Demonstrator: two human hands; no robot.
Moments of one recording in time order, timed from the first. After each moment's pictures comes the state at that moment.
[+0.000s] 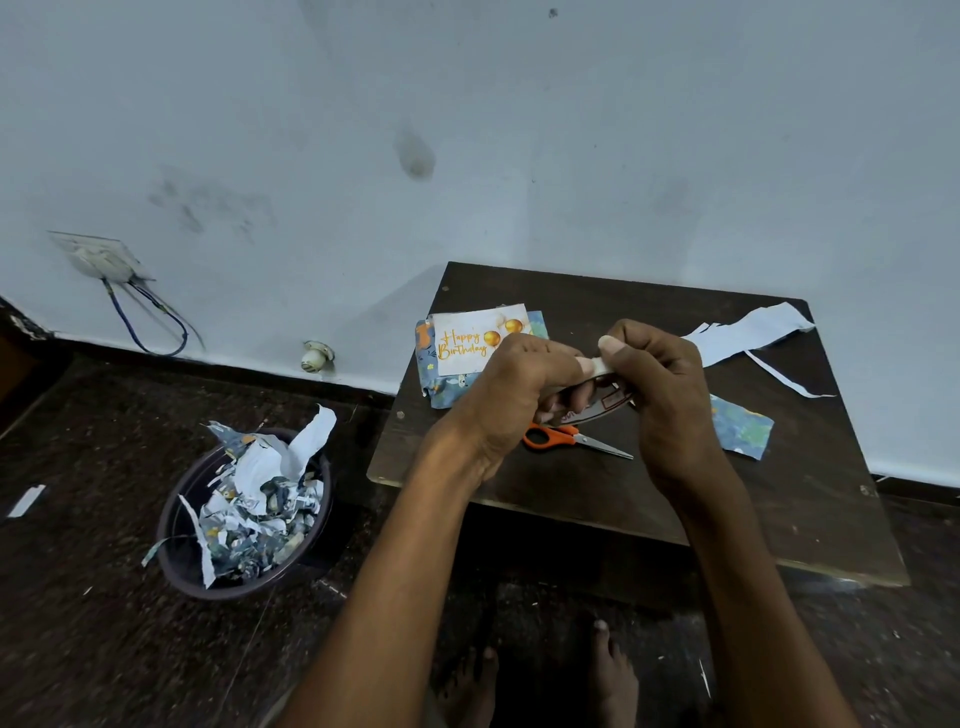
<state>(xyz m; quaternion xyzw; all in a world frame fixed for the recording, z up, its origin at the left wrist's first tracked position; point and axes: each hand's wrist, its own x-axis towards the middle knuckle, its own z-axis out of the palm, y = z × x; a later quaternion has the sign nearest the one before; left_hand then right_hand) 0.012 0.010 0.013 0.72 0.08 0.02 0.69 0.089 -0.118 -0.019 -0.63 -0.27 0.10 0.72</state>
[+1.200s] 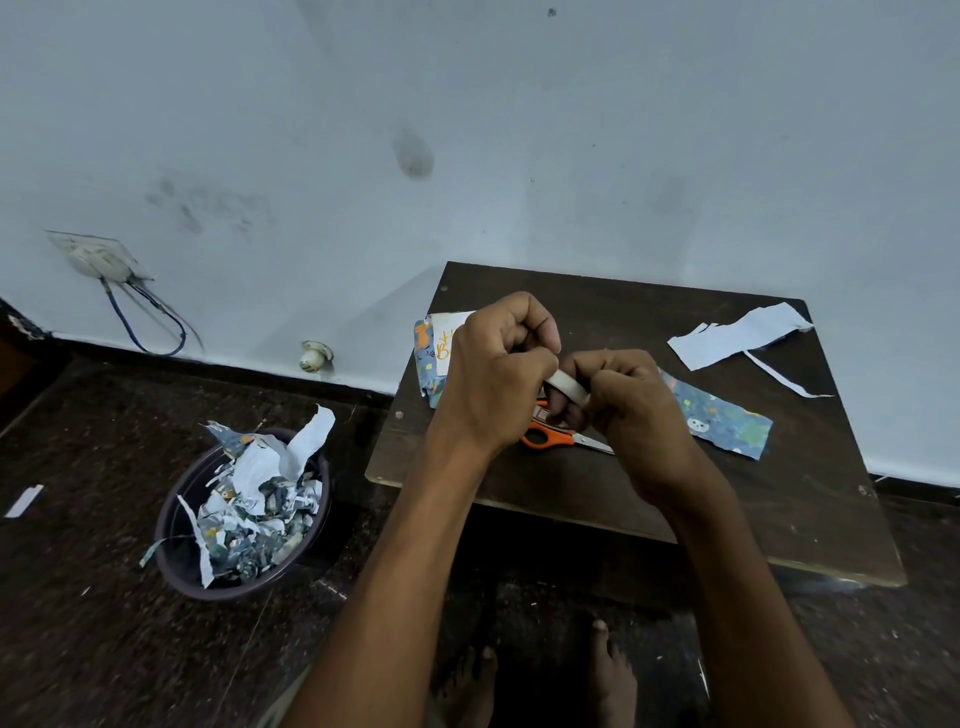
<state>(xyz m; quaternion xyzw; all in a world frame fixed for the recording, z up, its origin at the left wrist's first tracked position) 0.021 0.018 0.001 0.77 0.13 0.24 0.58 0.079 -0.111 -0.017 -0.63 -0.31 0.26 0.67</state>
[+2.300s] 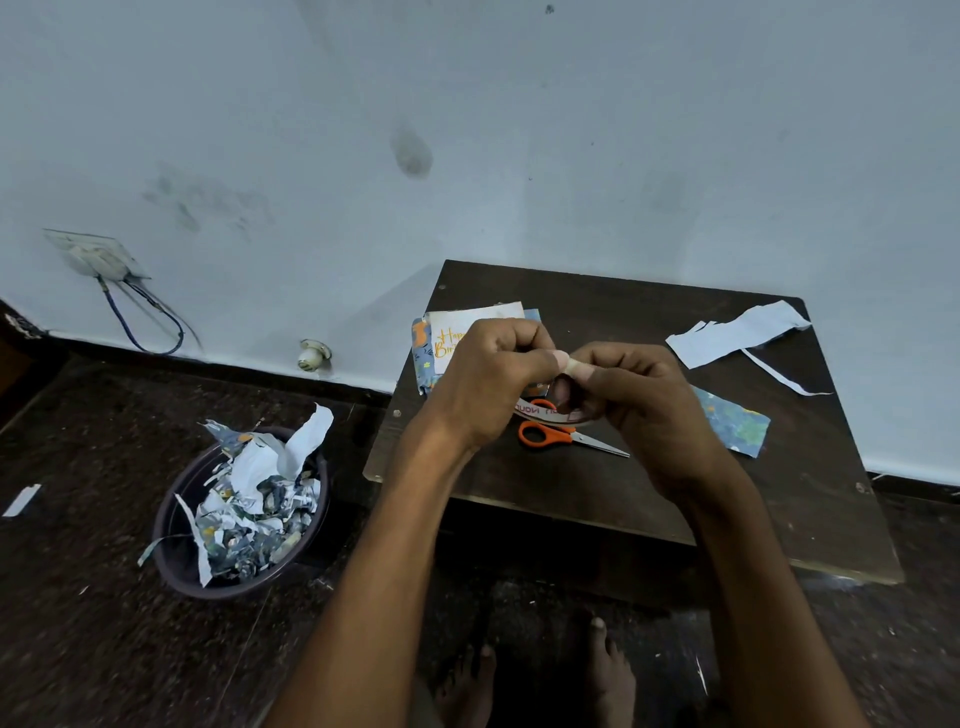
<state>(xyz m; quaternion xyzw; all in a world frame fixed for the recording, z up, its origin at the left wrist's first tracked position) 0.013 0.025 0.008 0.75 0.10 0.09 0.65 0.087 -0.122 -0.018 -0.60 -0.30 0.26 0.69</state>
